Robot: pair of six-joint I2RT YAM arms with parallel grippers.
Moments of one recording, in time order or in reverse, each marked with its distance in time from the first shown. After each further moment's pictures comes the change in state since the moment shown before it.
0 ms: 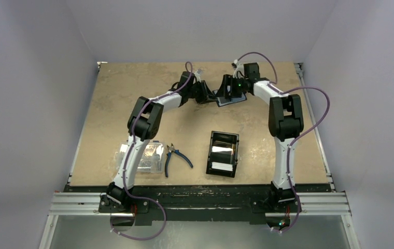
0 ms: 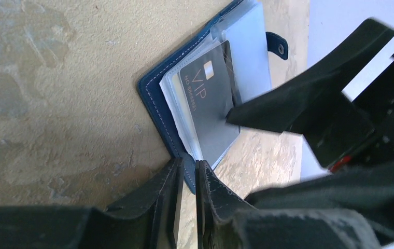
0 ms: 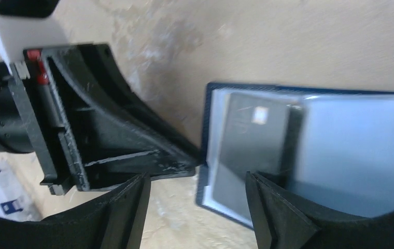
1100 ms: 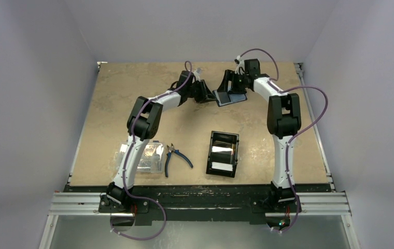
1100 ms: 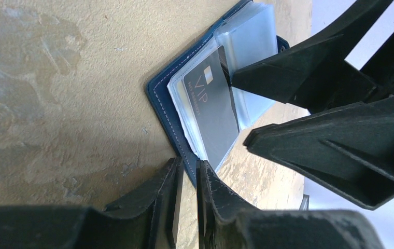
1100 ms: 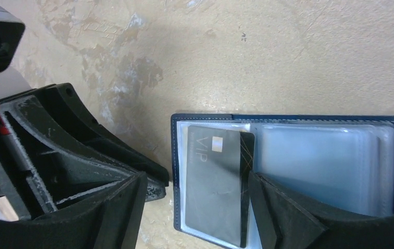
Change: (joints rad) left arm 0.012 0.001 0.009 -0.014 0.001 0.027; right arm -0.005 0.062 0.117 -0.055 0.097 0.061
